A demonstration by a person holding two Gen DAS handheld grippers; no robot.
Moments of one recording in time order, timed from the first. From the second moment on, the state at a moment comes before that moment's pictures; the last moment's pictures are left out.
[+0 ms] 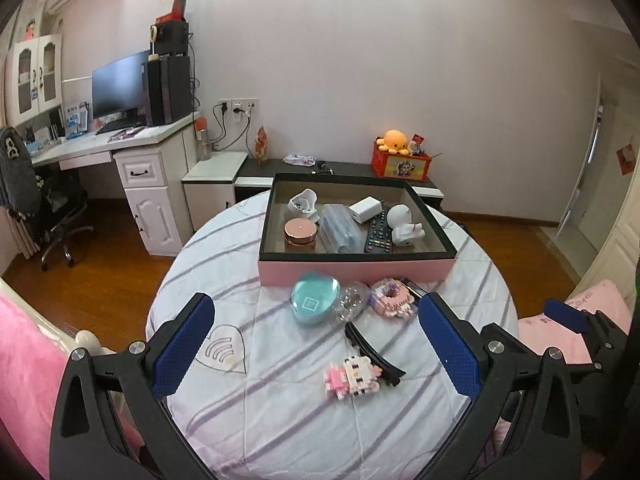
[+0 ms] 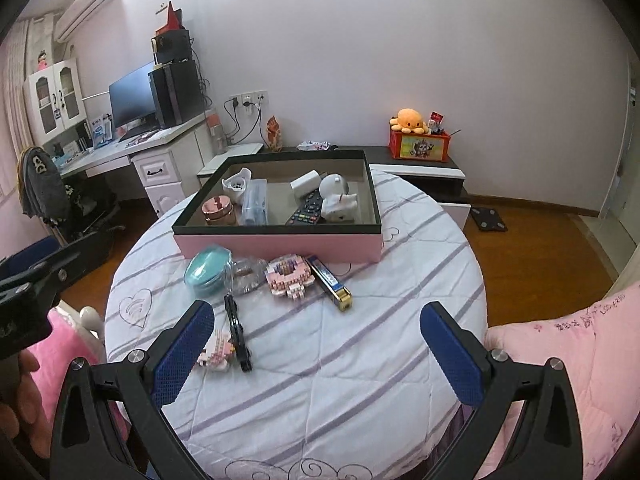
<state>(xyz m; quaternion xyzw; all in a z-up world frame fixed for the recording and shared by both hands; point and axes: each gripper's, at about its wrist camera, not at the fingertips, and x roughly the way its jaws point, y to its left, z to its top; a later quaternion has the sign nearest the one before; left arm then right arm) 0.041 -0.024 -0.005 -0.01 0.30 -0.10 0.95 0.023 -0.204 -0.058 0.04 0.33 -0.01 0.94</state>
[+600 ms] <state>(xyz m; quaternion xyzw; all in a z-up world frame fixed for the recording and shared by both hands) 0.049 -0.014 -0.025 0.00 0.31 -0.09 0.94 0.024 -0.214 -0.065 0.04 0.34 -0.01 0.94</state>
